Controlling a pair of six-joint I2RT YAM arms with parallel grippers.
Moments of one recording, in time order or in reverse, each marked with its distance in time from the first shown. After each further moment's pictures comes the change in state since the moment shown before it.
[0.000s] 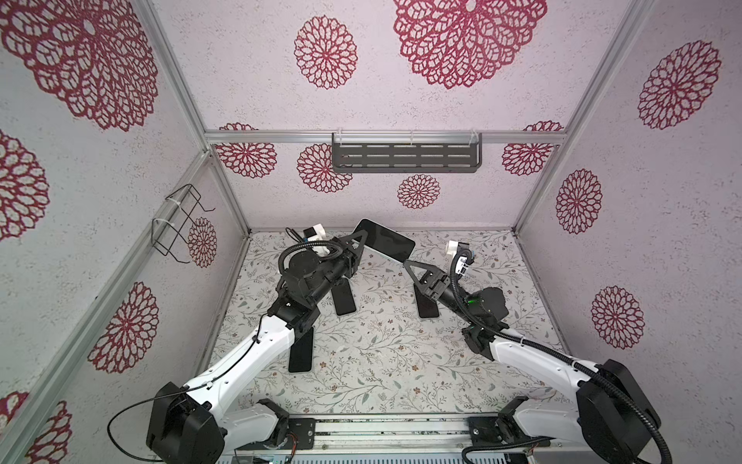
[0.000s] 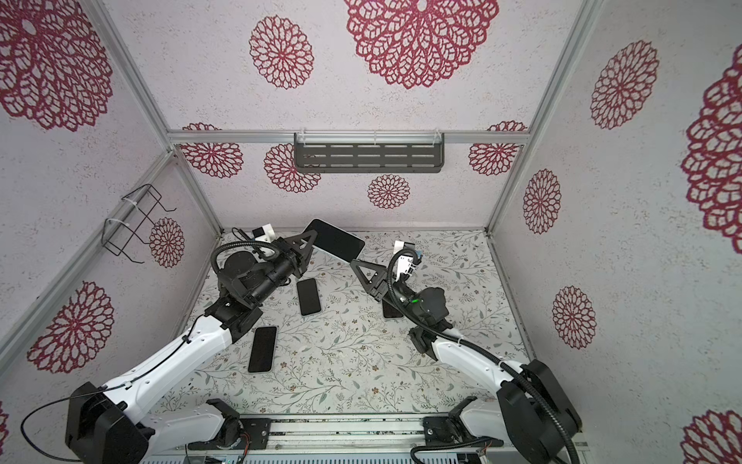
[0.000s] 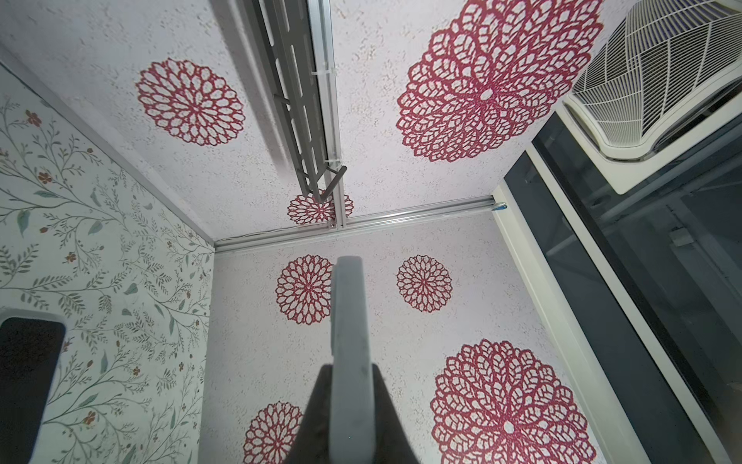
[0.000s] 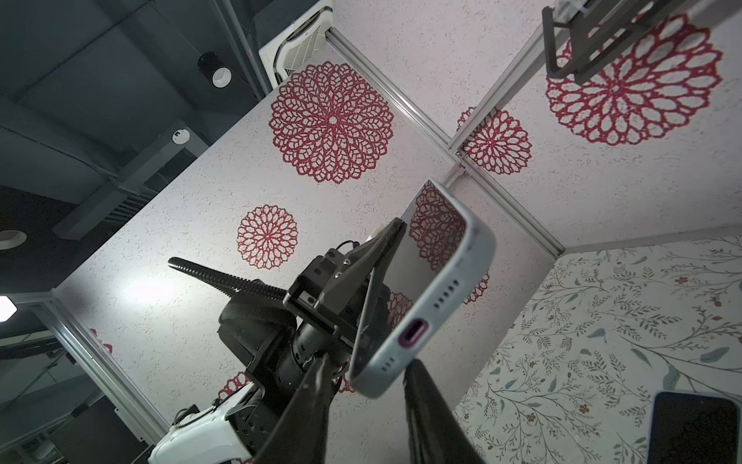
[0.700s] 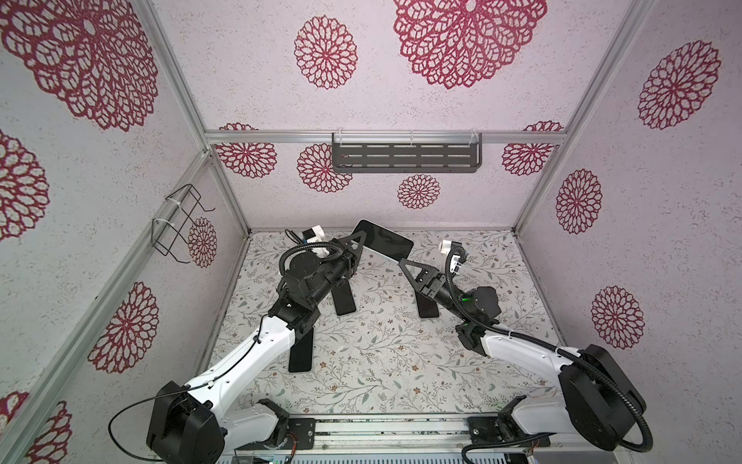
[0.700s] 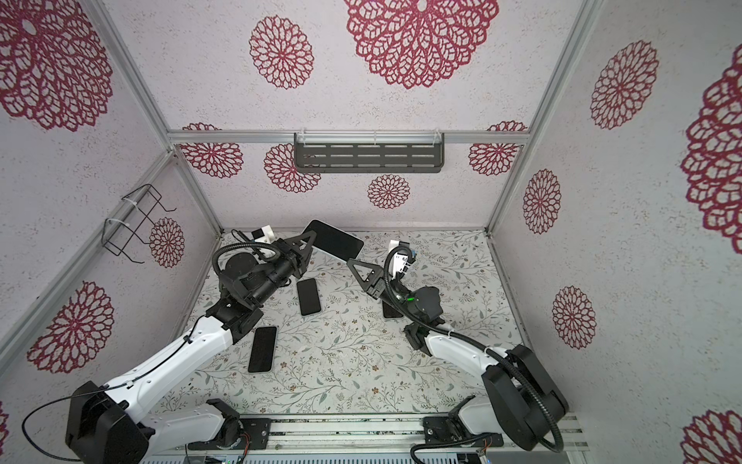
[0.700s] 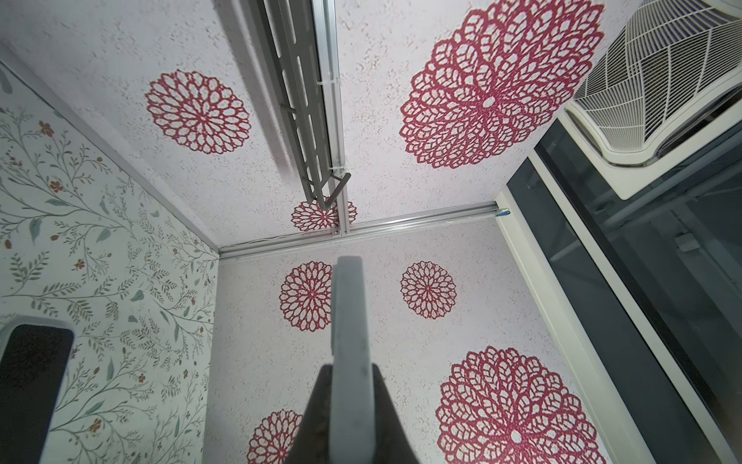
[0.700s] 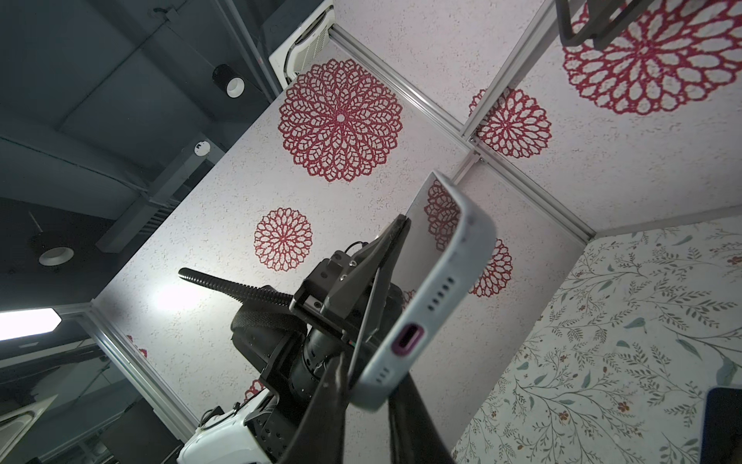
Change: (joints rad) left arm 0.000 0.001 -0.017 0.016 -0.011 0.007; right arm 0.003 0.097 0.015 0.127 -0.027 0.103
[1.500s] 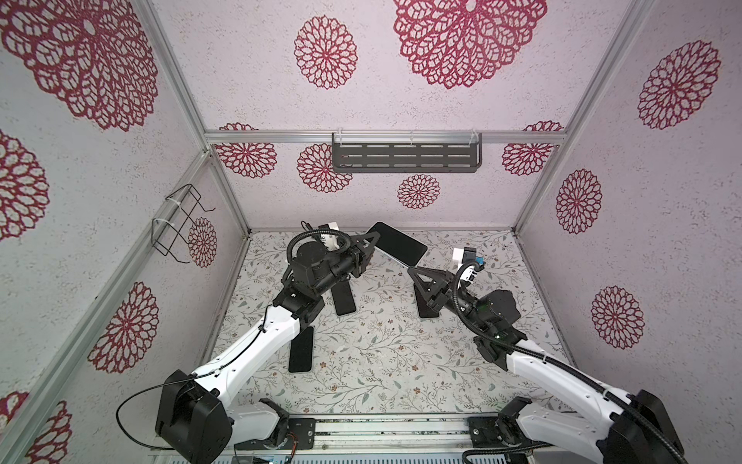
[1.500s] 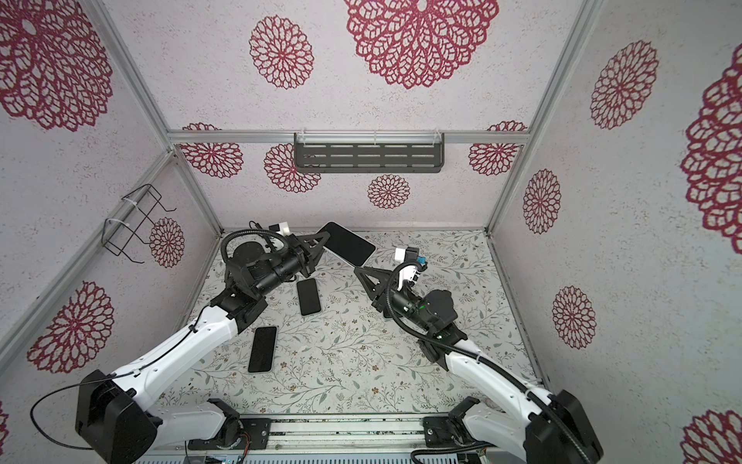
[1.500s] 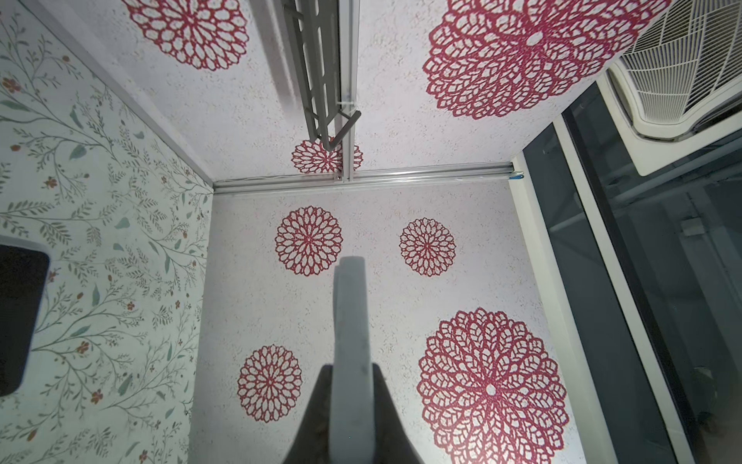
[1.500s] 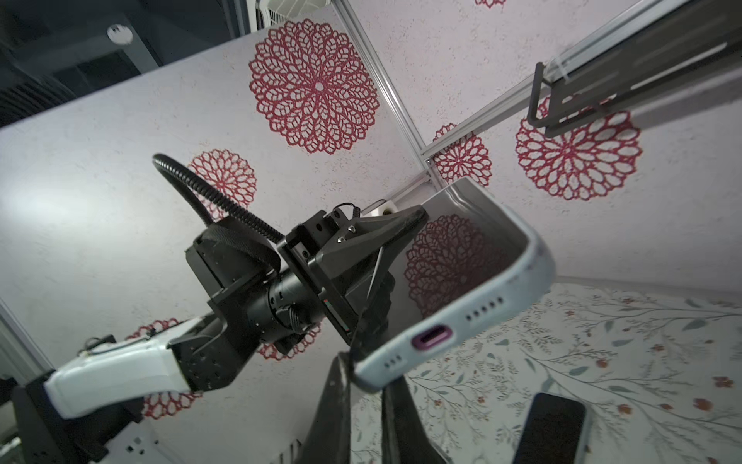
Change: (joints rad) left arm 0.010 0.082 0.104 -0.087 0.181 -0.081; right arm 0.009 -0.304 -0.018 -0.479 0.061 -0.566
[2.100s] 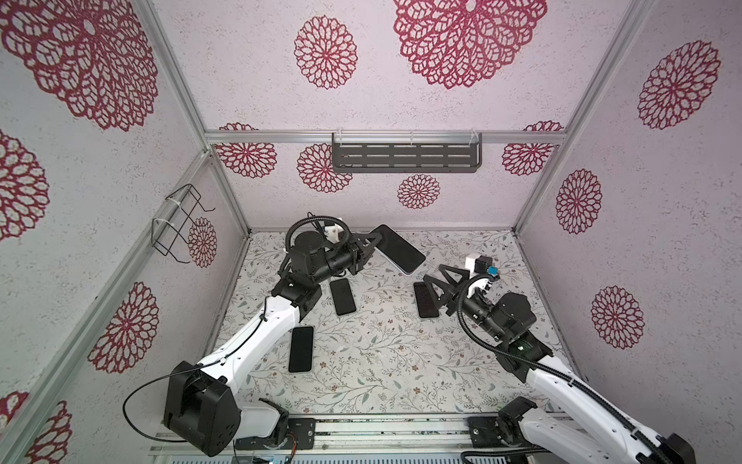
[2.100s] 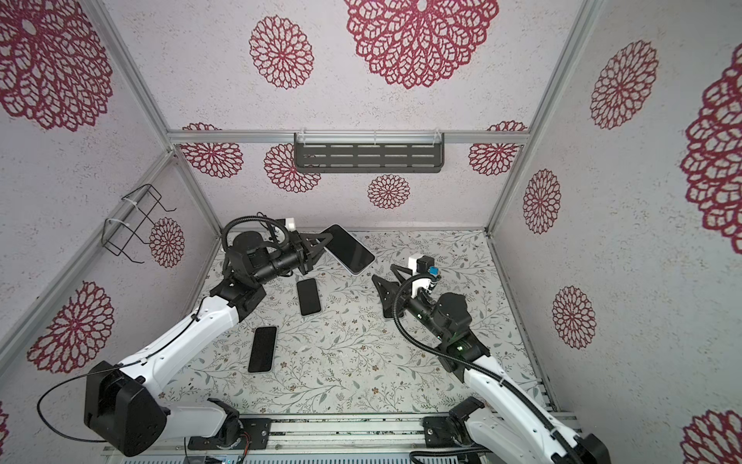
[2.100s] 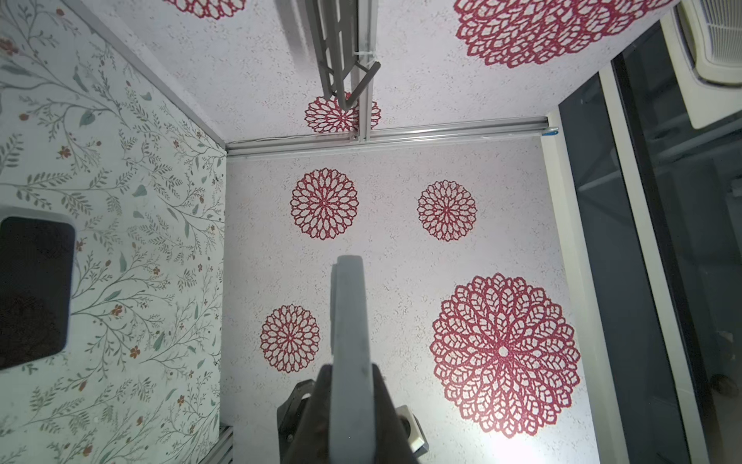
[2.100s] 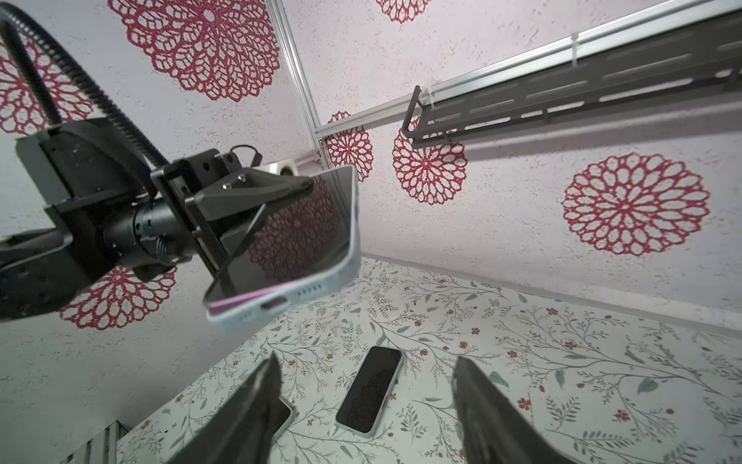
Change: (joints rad) left arm 0.103 0.055 0.101 -0.089 0.263 0.082; right arm -0.108 -0.213 -0.055 -0.348 0.128 -0.294
